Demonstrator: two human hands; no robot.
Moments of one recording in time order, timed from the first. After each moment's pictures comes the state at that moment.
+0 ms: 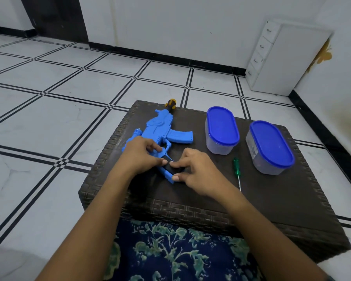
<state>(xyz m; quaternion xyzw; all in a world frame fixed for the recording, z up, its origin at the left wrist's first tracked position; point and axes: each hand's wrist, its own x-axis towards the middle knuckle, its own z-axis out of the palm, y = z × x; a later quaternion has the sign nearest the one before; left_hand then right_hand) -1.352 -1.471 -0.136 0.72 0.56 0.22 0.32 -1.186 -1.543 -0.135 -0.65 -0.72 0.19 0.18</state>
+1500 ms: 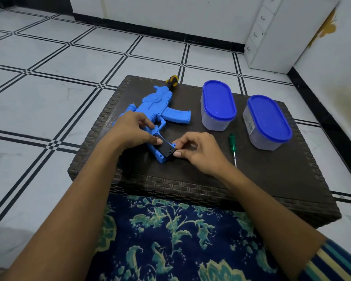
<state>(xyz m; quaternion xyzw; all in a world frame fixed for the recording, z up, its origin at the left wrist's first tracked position) -1.354 -1.463 -0.138 0.70 0.56 0.20 0.39 -1.166 -1.549 -0.166 -0.62 -0.61 0.32 0.37</state>
